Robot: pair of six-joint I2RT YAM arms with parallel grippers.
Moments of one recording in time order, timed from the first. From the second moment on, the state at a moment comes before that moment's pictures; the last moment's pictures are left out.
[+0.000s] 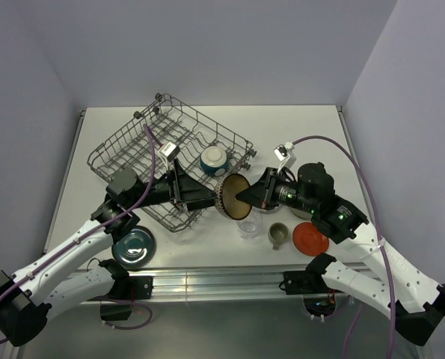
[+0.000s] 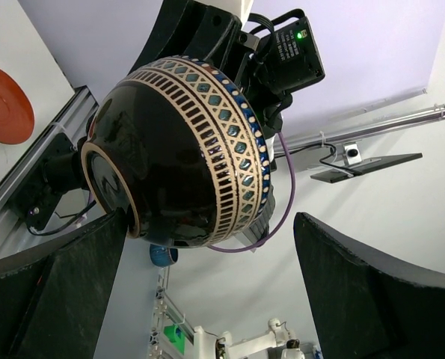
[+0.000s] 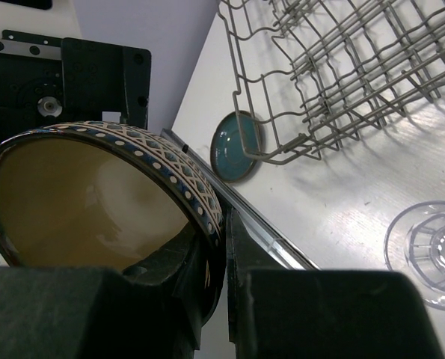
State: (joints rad) left arm -0.68 0.92 0.69 0.37 0.73 -1.40; right arm 0.67 0.78 0.86 -0.37 -0.32 0.81
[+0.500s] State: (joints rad) left arm -0.68 0.95 0.69 0.36 0.72 -1.40; right arm 0.66 0.77 0.78 -0.27 -0.34 0.84
